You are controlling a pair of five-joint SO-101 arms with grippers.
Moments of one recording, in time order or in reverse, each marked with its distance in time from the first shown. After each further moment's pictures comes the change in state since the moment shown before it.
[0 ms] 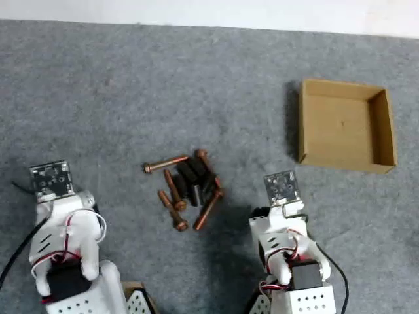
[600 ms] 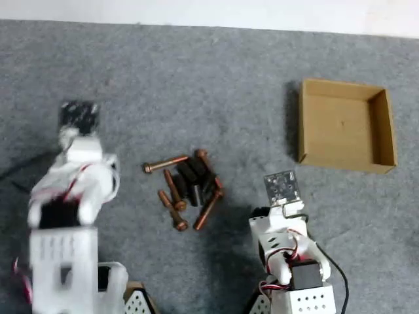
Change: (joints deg) left arm 15.0 44.2 -28.3 -5.6 -0.2; right arm 0.0 0.0 0.0 0.0 0.0
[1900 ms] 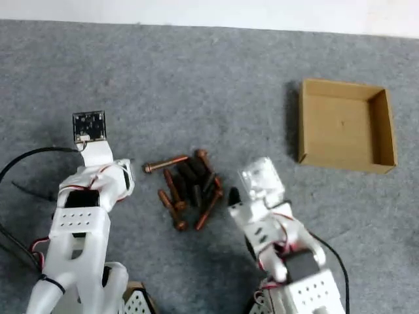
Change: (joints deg) left arm 0.6 16.2 15.8 -25.9 10.9; right arm -14.3 22.9 -15.8 -17.4 1.3
